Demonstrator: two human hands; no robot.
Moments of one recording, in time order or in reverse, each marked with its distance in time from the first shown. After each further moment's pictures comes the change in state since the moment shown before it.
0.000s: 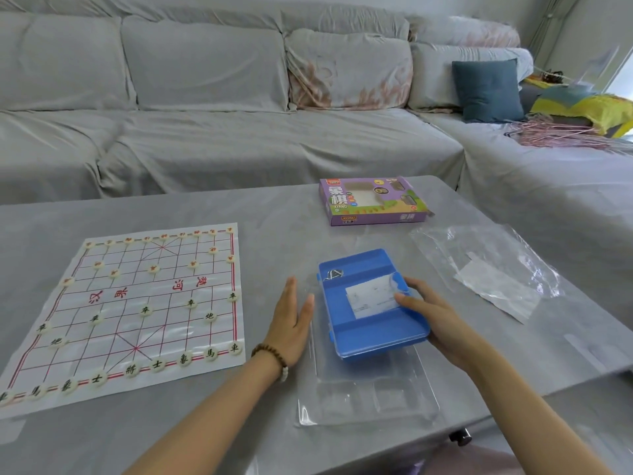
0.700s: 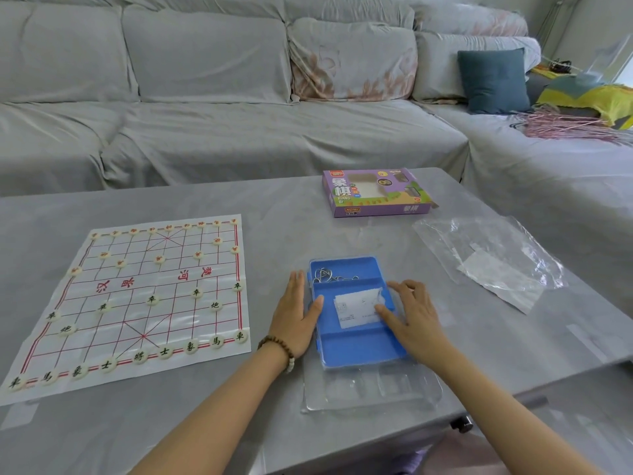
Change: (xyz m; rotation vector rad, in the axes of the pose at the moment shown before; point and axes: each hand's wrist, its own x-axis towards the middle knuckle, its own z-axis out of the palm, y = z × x) left_hand 0.002 -0.007 0.004 0.100 0.002 0.008; right_hand 0.012 0.042 0.019 -0.909 0.181 -0.313
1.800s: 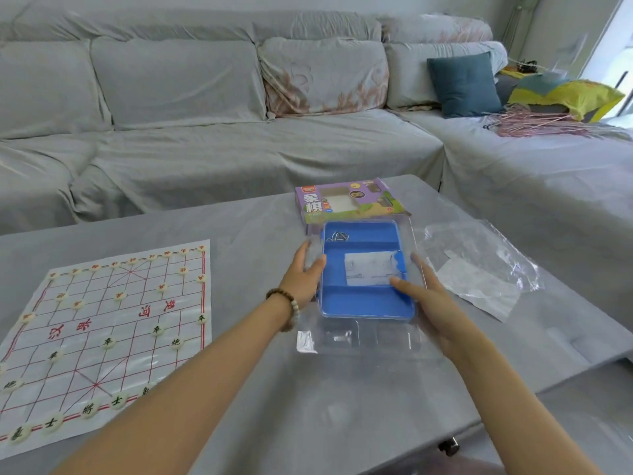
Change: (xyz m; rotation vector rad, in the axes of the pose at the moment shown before) left_hand 0.069 0.099 0.006 -0.496 -0.074 -0.143; right_hand 0.024 0.010 -0.074 1.175 -0.008 0.402
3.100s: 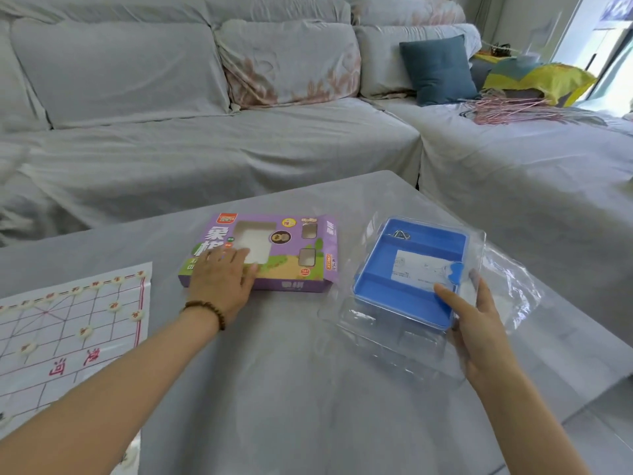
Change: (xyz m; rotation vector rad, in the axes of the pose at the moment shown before) left_hand 0.101 -0.030 -0.055 1.334 0.298 0.560; right_hand 0.033 -0.008 -0.064 0.233 0.412 -0.107
